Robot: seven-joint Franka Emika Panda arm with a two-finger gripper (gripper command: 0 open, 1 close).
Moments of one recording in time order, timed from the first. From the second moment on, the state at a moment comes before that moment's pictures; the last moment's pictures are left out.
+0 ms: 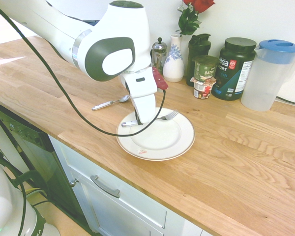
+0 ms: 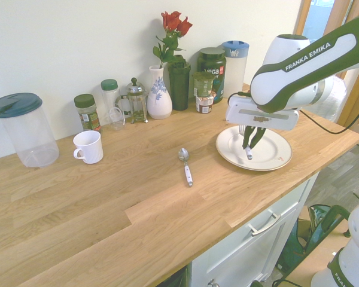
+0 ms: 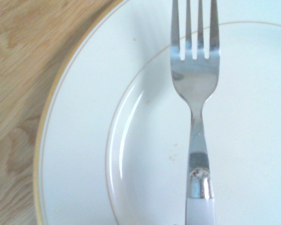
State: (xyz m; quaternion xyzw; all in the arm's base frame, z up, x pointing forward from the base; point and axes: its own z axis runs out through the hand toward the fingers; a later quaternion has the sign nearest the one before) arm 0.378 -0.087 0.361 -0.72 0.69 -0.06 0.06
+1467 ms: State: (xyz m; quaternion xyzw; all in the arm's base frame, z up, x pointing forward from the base) arm 0.380 -0.103 0.342 -0.73 0.68 -0.05 0.06
